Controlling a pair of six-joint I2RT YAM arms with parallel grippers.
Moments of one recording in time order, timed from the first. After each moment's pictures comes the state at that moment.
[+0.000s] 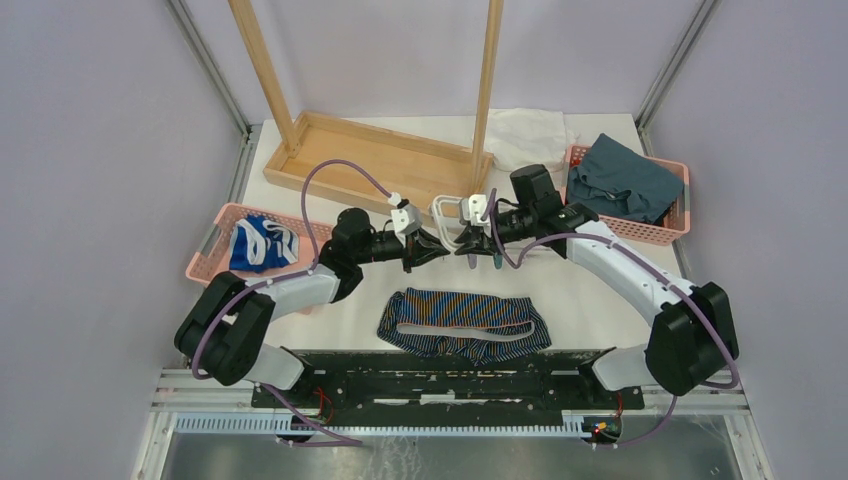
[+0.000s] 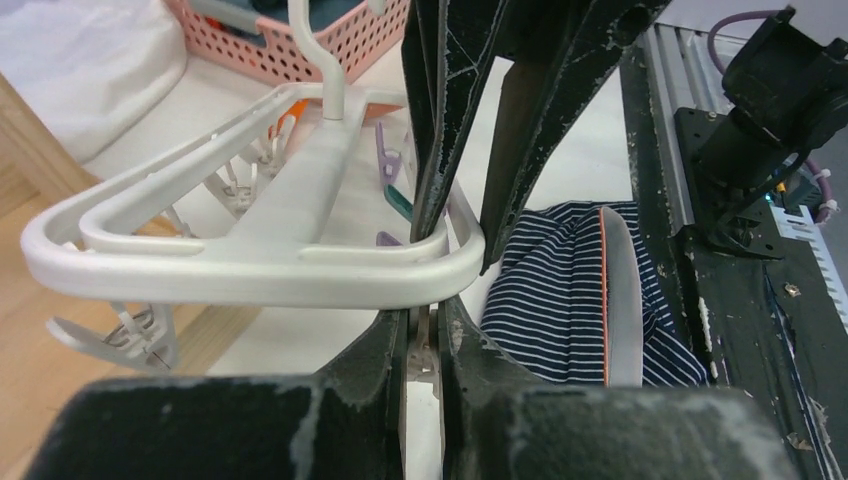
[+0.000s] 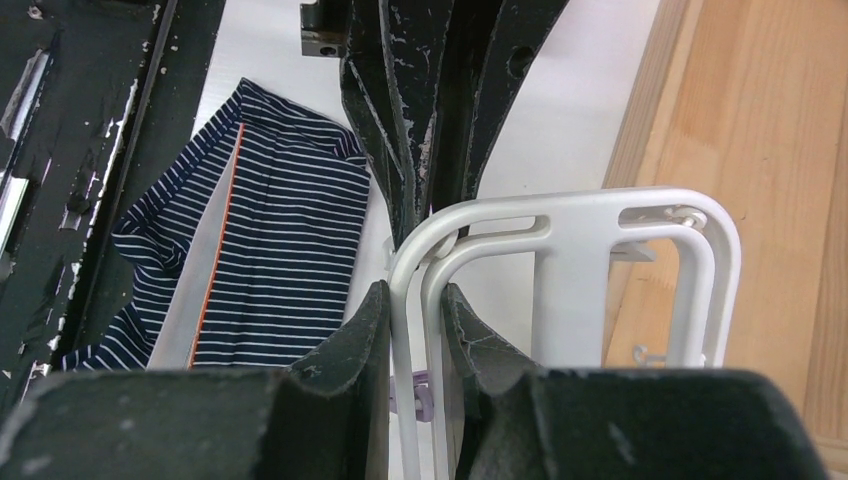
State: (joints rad) left arm -0.57 1.44 0.59 0.78 0.82 0.03; right arm 0.50 1.38 1.05 -0.41 -0.92 -0.87
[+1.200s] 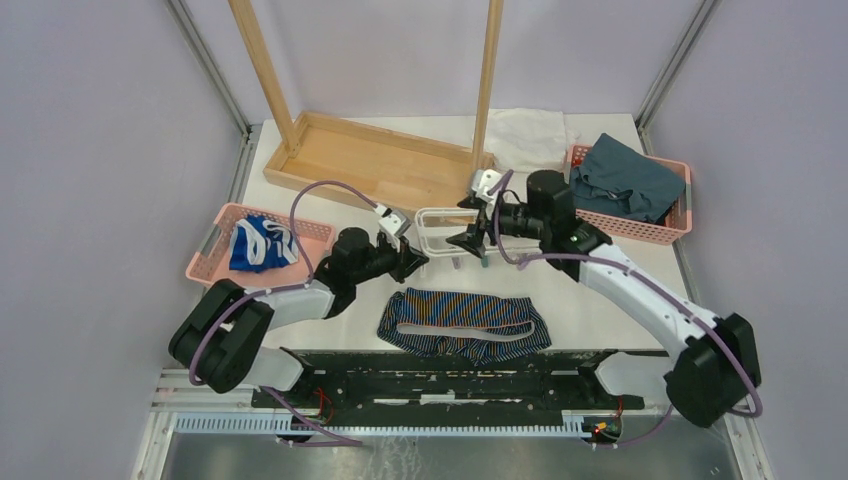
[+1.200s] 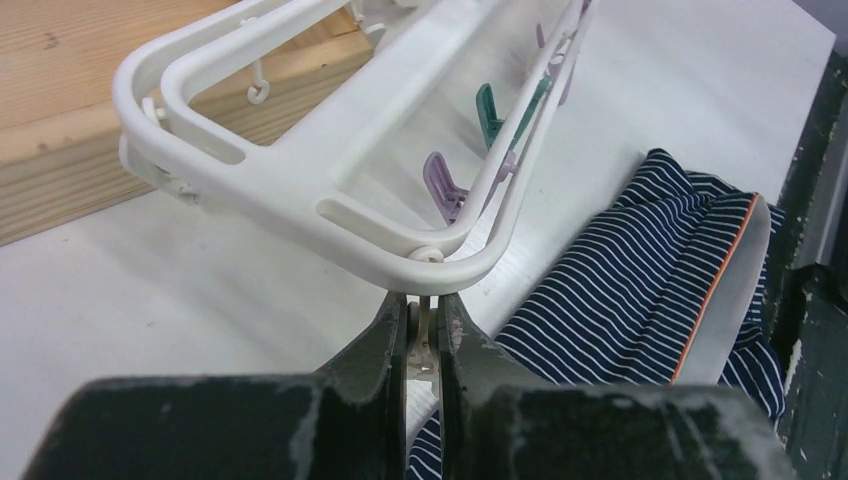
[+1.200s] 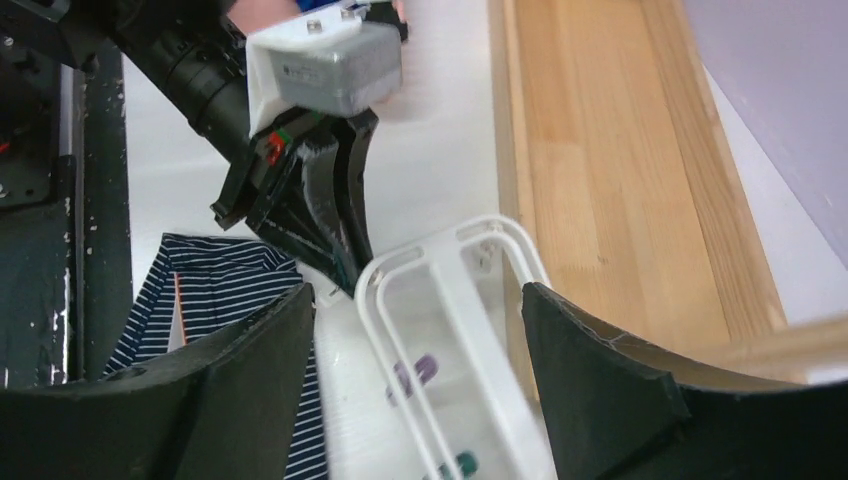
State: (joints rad) left arm -0.57 1.40 0.45 0.65 0.42 -0.12; right arm 0.55 1.30 1.00 -0.05 -0.68 -0.40
